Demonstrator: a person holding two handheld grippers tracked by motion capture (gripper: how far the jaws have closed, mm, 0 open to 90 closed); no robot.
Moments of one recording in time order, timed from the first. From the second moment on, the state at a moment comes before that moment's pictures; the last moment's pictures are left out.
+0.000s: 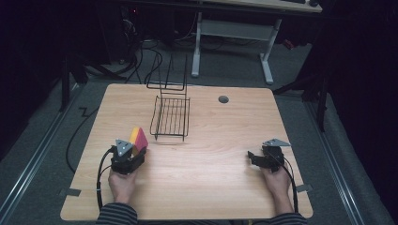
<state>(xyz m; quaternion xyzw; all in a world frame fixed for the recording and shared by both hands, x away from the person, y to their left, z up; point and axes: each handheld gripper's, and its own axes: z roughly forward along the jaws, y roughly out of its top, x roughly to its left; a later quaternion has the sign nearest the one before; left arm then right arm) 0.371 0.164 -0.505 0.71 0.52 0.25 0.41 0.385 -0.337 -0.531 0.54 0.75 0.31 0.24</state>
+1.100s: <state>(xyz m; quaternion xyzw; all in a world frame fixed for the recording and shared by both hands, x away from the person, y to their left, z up) 0.410 0.126 -0.452 0.75 0.41 0.24 0.46 0.384 -0.337 -0.531 0.54 0.75 0.31 0.24</state>
